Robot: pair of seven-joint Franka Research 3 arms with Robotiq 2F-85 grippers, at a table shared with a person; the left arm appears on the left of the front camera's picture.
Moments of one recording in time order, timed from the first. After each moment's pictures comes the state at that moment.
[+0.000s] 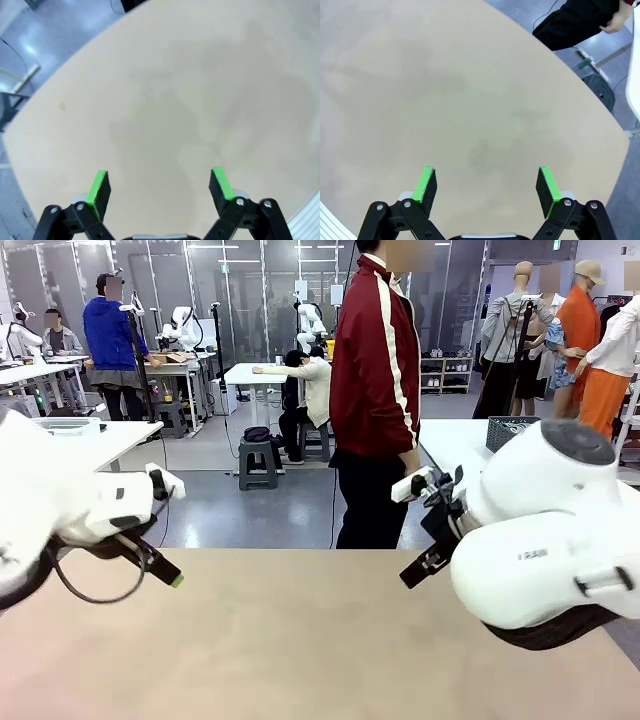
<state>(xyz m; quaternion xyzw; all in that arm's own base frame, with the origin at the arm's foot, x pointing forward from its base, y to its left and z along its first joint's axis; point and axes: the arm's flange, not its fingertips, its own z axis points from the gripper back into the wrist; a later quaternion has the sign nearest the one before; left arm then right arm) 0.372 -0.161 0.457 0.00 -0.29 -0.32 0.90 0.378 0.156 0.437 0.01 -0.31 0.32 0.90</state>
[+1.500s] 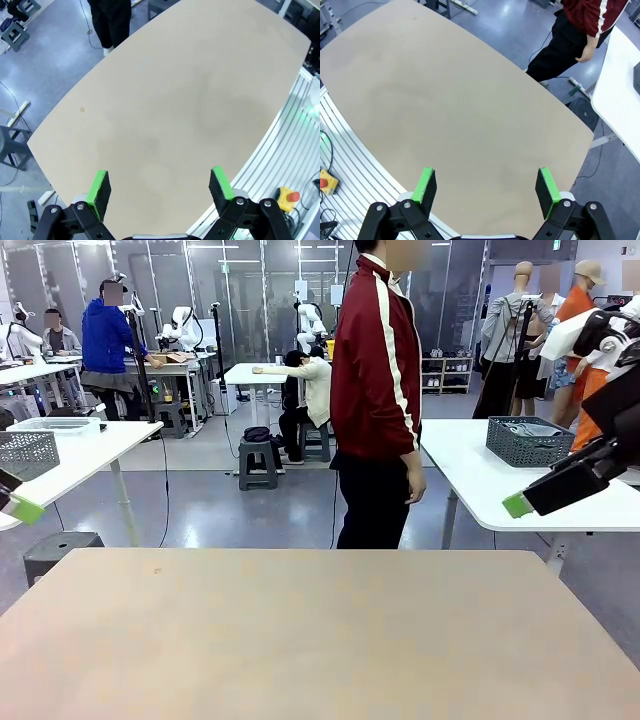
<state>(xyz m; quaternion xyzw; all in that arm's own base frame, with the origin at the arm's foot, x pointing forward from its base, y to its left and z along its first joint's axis) 0.268 -0.037 0.608 -0.09 -0.33 -0.39 0.85 0.216 0.079 0.621 0.05 -0.38 0.32 0.87</state>
